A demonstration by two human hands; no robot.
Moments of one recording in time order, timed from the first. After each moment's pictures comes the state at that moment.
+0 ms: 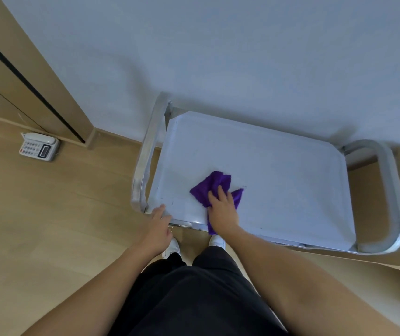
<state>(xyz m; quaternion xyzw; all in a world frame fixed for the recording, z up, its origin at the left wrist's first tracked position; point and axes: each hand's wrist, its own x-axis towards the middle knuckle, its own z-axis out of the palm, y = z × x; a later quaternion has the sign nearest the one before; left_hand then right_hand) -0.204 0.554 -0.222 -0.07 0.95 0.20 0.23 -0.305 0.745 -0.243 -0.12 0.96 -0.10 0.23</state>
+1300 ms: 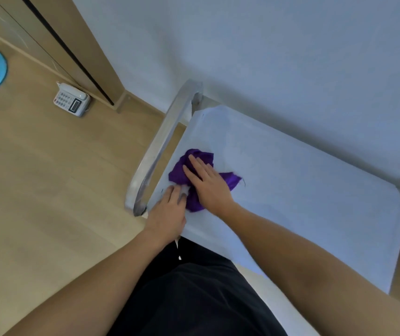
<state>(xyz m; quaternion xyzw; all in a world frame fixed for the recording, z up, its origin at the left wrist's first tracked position) -0.292 0.568 -0.235 -0.12 0.96 0.15 0.21 -0.426 0.676 -0.290 -0.51 0.83 -0.16 0.12</state>
